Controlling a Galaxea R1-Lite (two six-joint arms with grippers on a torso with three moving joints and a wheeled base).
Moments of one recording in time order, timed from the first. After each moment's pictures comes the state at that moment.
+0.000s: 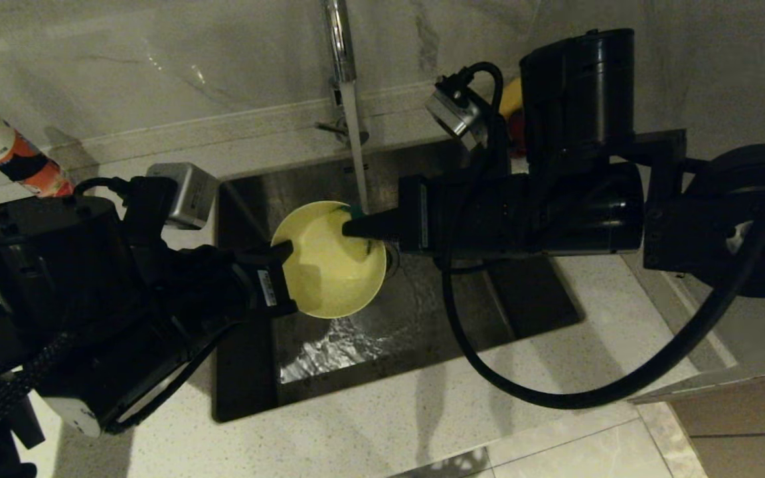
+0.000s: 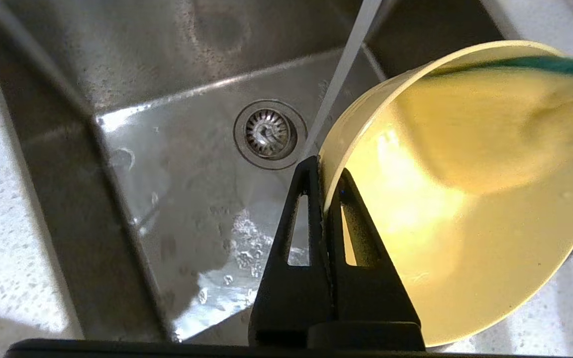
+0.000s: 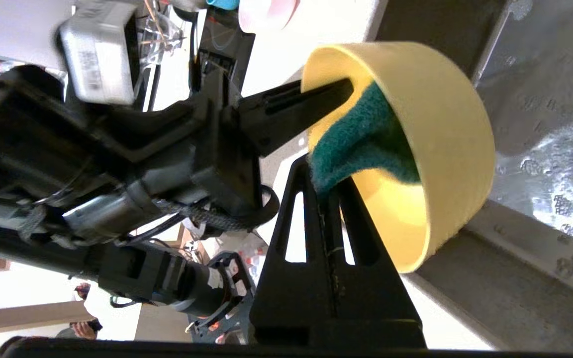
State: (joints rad) left arm -0.62 1.47 -0.66 -0.78 0.31 -0.09; right arm 0.78 1.81 -1.56 -0.05 0.39 0.46
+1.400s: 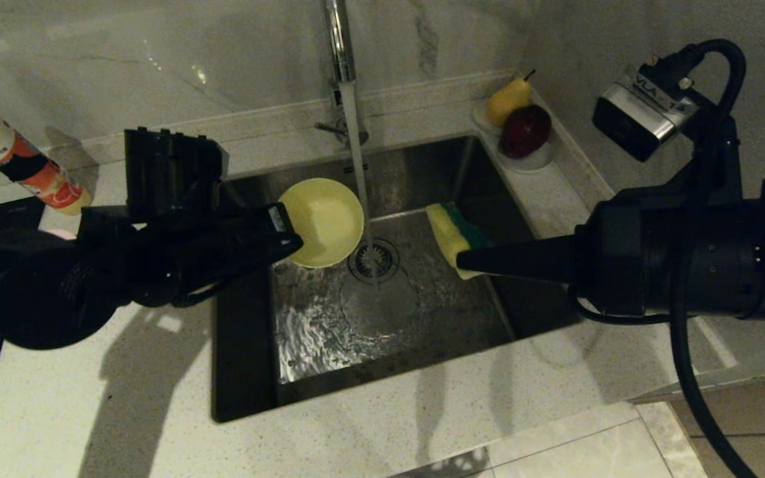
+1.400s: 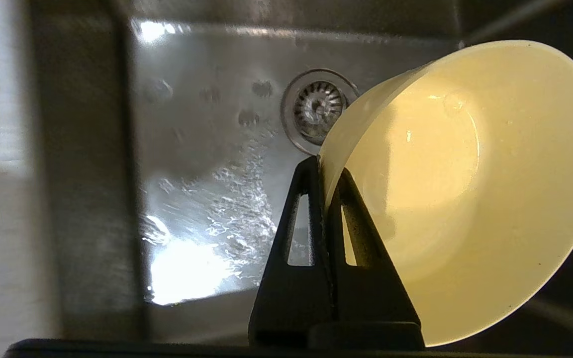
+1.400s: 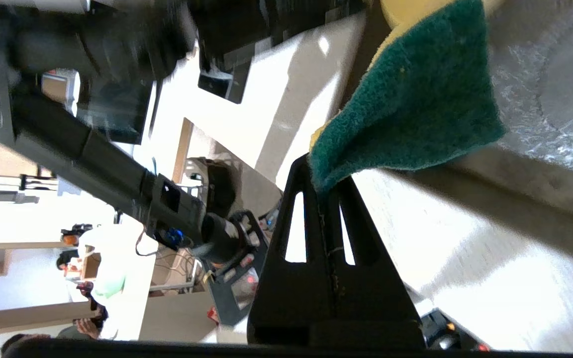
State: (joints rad) left arm -0.45 1.70 -1.13 -0.27 0.29 -0.47; right arm 0.73 1.42 -1.17 -0.05 0.40 0.45
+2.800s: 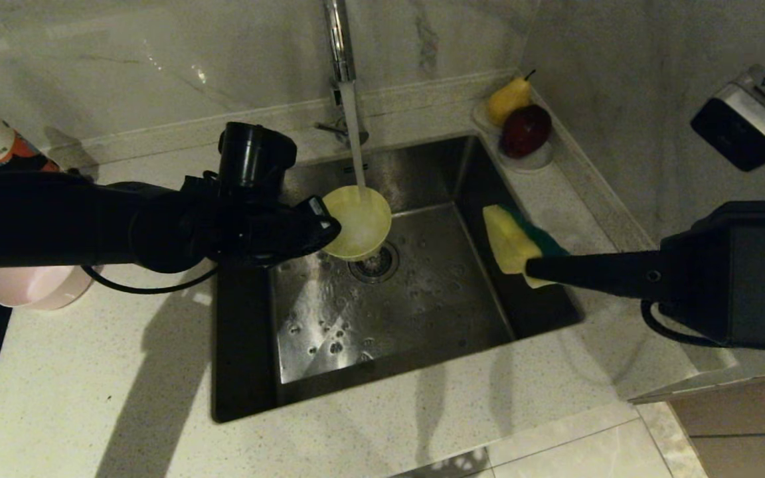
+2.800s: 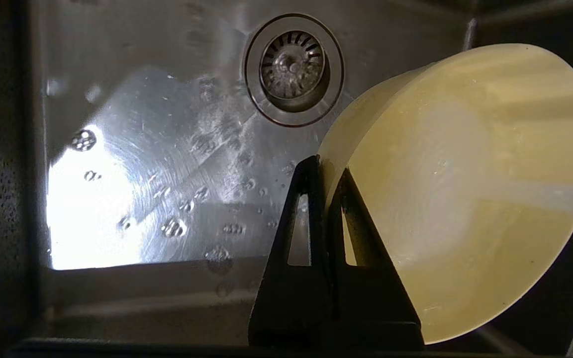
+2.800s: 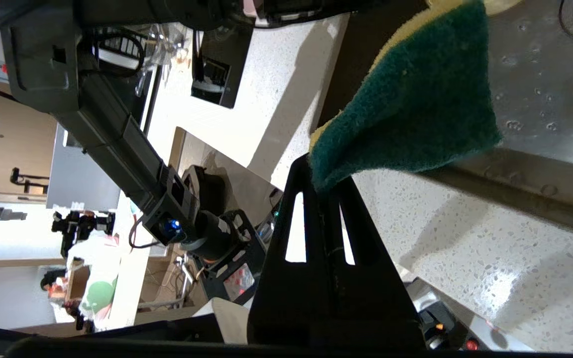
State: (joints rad) left arm -0.45 1.91 -1.45 -0.02 0.21 -0.70; right arm 0.67 1.28 -1.05 -0.08 0.42 0.45
